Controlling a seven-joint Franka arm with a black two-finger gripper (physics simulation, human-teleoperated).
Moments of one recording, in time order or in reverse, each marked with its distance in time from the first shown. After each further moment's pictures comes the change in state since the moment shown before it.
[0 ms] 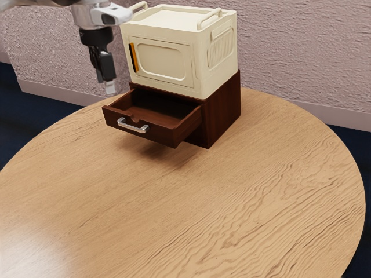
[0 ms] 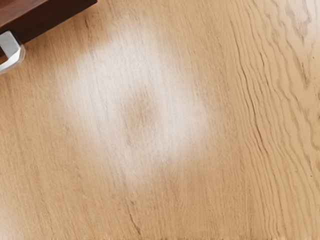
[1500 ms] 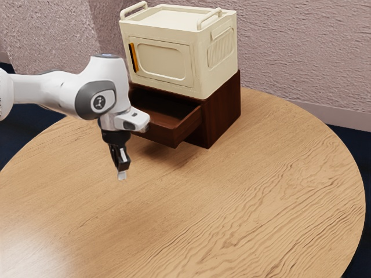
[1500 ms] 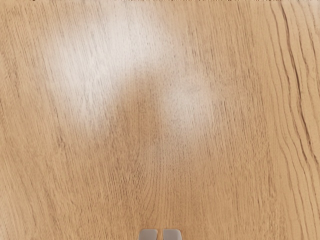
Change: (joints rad) arm 0.107 -0.134 -0.152 -0.787 -0.011 0.596 -0.059
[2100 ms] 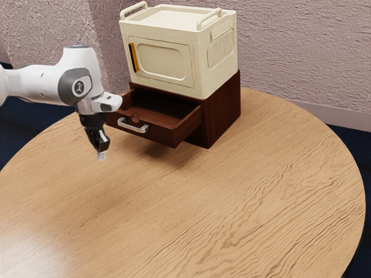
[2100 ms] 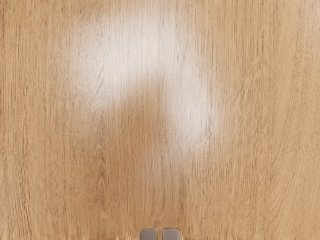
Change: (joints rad) arm 0.203 0.148 0.009 0.162 0.032 0.019 0.008
